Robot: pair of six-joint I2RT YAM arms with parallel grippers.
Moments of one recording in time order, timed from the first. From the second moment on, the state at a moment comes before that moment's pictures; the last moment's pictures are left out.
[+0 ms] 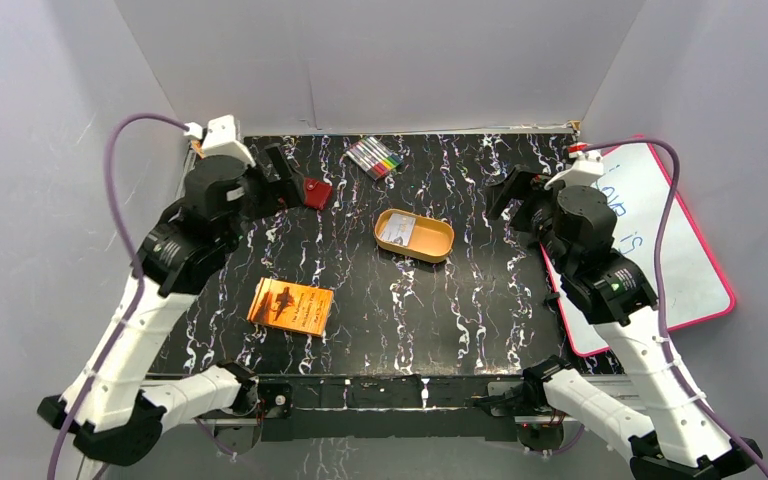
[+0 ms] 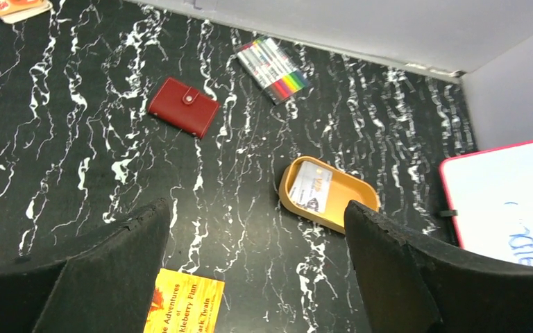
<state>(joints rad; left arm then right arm) -0.57 1.03 1.48 -0.80 -0.40 -0.49 0.49 0.82 1.14 -0.54 0.29 0.44</state>
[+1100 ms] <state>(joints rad) -0.01 2.17 1.76 -0.48 0.00 -0.72 0.49 0.75 0.94 -0.63 0.10 0.46</state>
